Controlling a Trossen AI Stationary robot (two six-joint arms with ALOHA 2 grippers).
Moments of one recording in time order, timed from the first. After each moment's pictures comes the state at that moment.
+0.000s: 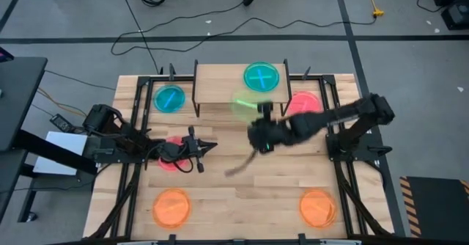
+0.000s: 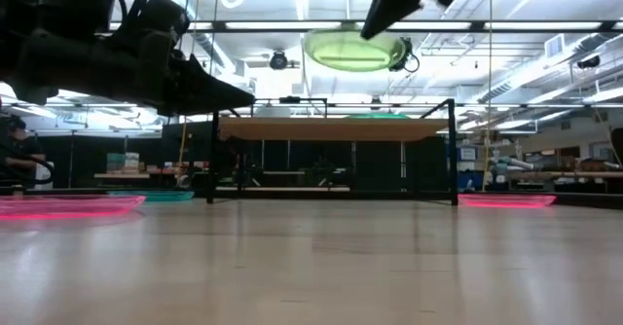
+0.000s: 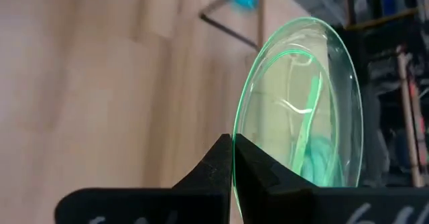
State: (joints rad) left arm -0.30 1.64 0.27 1.27 -0.61 0.04; right arm 0.21 1.60 1.44 -0.86 0.70 -0.22
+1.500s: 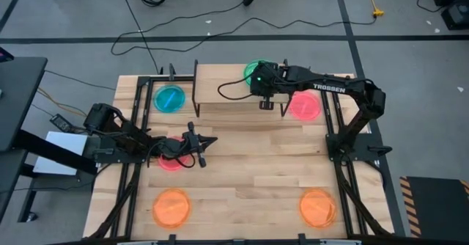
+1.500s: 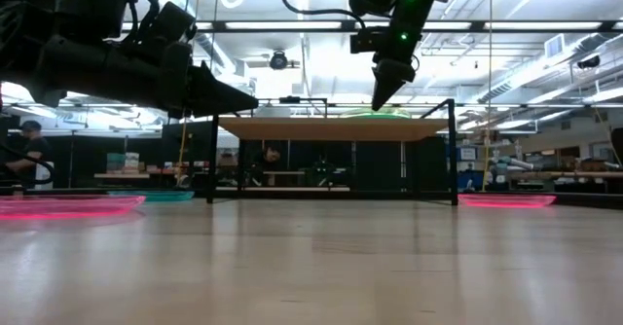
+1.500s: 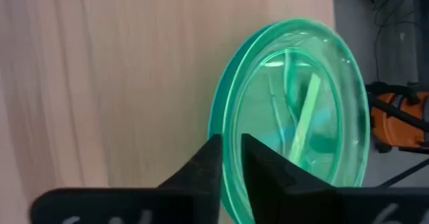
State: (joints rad) left arm -0.24 1.64 0.27 1.28 -0.62 0.05; right arm -0.38 1.64 1.44 -0.82 0.35 -0.42
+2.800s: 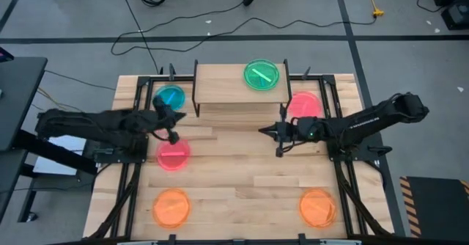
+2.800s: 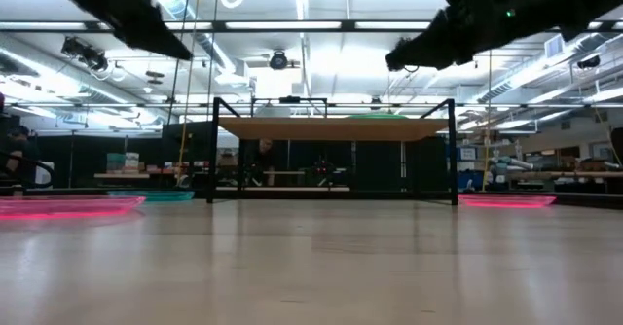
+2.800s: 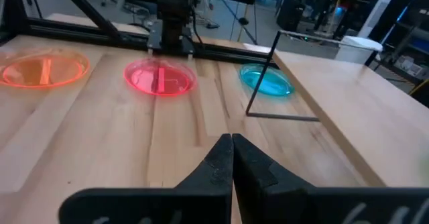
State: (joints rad) left arm -0.04 0.70 0.65 -0.49 -0.54 -0.12; right arm 0.10 1.14 0.46 0.44 0.30 -0.14
